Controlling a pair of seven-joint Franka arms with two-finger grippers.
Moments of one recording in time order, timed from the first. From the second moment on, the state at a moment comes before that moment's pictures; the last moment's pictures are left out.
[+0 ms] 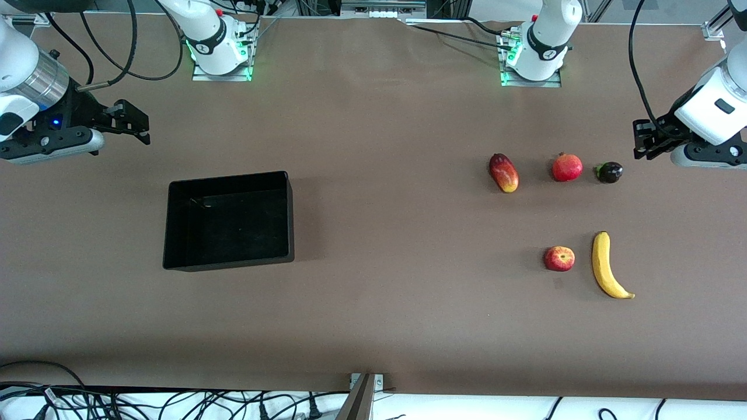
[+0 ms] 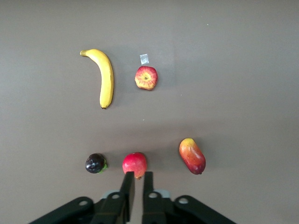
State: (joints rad) left arm 0.00 0.05 -0.08 -1.55 0.05 1.55 -0.02; right arm 0.08 0.01 0.05 -1.62 -0.01 1.62 -0.10
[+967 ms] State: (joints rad) left arm 0.00 0.05 -0.08 -1.55 0.05 1.55 -0.02; right arm 0.08 0.04 0.05 -1.63 -0.07 1.67 -0.12
